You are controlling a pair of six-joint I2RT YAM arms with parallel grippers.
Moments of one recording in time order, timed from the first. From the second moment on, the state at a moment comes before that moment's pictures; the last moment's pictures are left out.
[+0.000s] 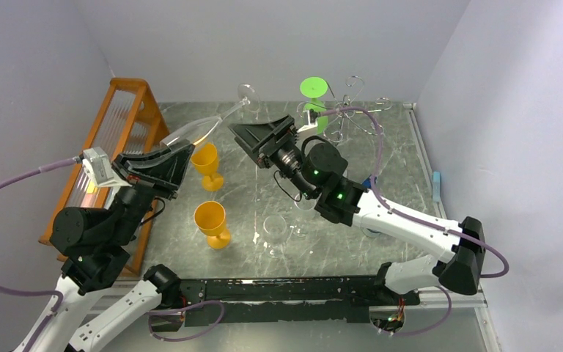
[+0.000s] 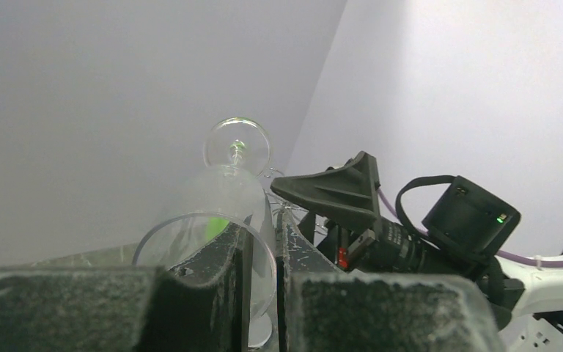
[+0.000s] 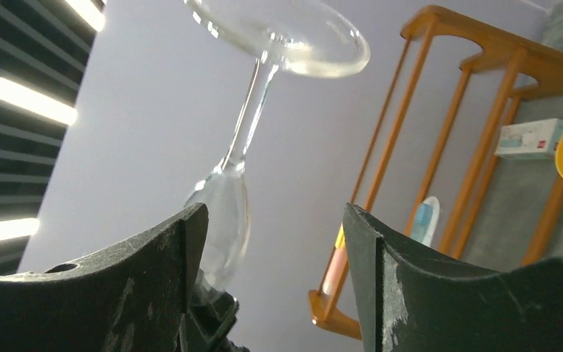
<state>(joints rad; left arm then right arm) -0.65 0.50 0.95 0.05 -0.05 -0.36 1.05 1.32 1.18 0.36 0.29 1.23</state>
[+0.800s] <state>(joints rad) -0.65 0.47 0.89 0.10 0.02 -0.43 1.06 1.41 1.26 0.47 0.30 1.36</state>
